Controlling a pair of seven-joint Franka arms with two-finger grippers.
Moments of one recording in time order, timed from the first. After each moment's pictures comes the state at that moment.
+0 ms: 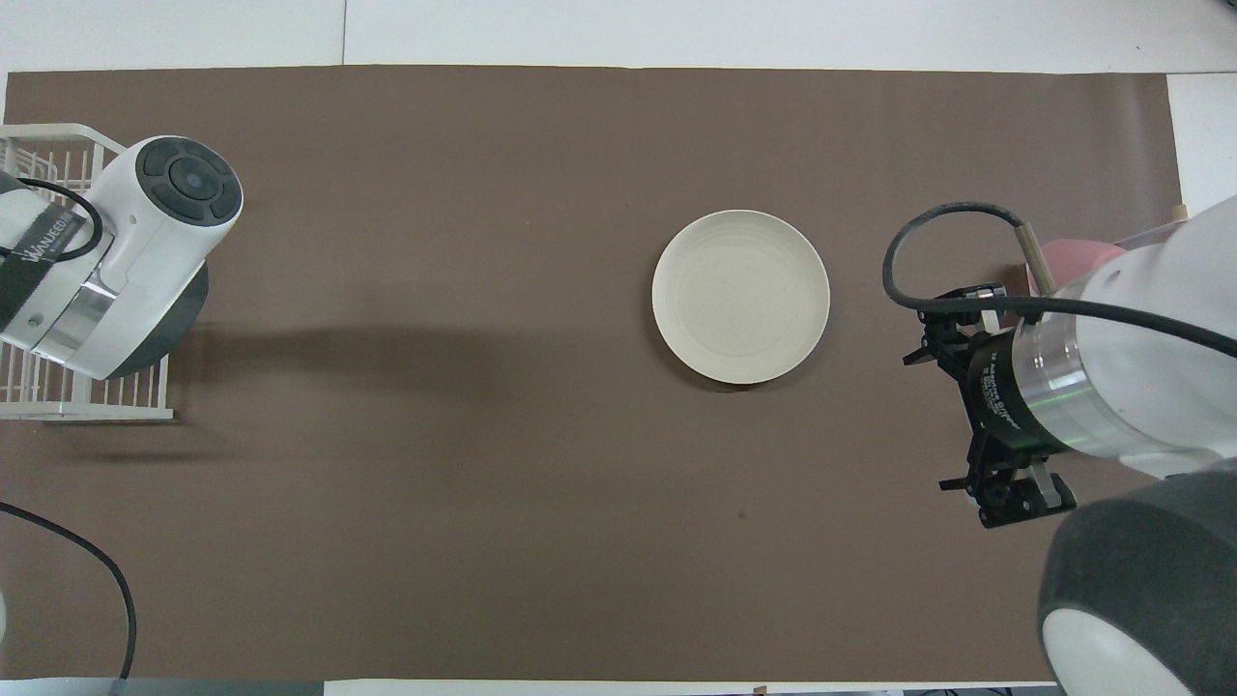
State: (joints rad) left arm -0.09 0.24 -0.08 -1.81 0.88 1.77 -0.50; right arm 0.10 -0.12 0.19 -1.64 0.10 1.41 1.72
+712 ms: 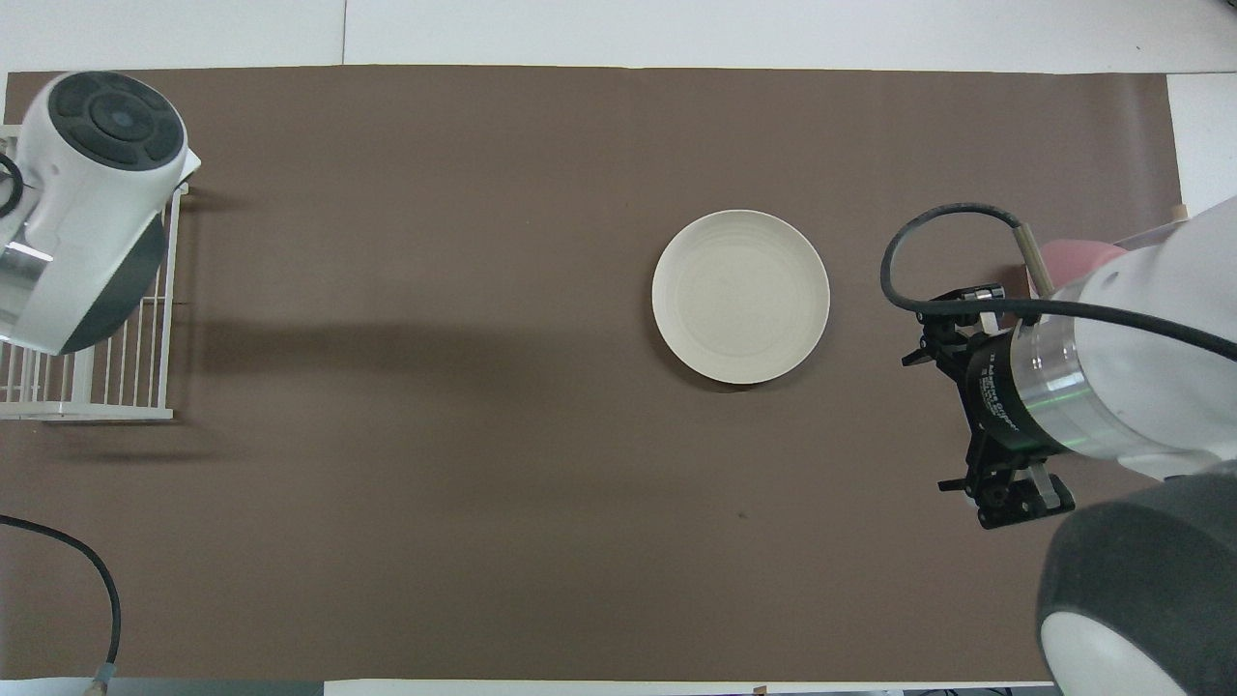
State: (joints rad) left arm -0.09 0.24 -0.09 -1.62 0.72 1.68 -0.42; right arm 0.11 -0.12 0.19 -1.64 0.10 1.41 1.72
